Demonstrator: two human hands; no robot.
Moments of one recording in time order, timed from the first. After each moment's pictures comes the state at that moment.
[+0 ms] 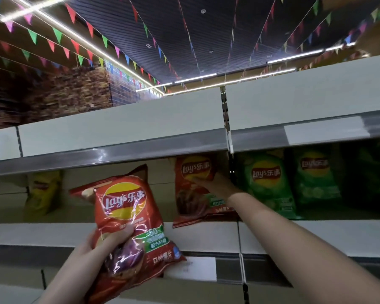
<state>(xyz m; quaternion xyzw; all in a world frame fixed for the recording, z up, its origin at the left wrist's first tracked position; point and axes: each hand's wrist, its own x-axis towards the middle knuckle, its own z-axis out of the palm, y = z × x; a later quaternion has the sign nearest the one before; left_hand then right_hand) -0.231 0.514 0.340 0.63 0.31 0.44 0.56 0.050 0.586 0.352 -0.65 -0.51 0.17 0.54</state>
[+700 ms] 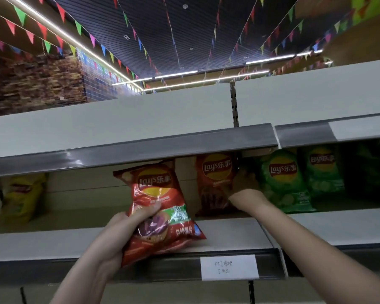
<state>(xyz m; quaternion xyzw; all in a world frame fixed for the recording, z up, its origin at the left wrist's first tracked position) -0.247 0.629 0.345 0.64 0.29 0.32 0.63 0.007 0.563 0.351 -0.86 -0.39 -0.04 0.34</state>
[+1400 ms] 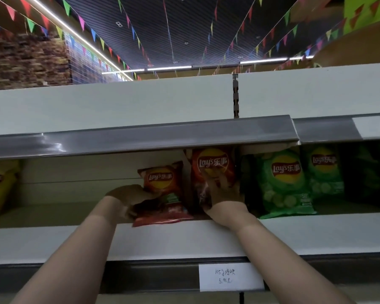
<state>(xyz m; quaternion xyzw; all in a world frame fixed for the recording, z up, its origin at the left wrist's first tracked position) -0.169 0.769 0.351 0.77 0.38 0.15 0.49 -0.018 0.586 0.327 -0.85 -0.45 -0.01 0.28</state>
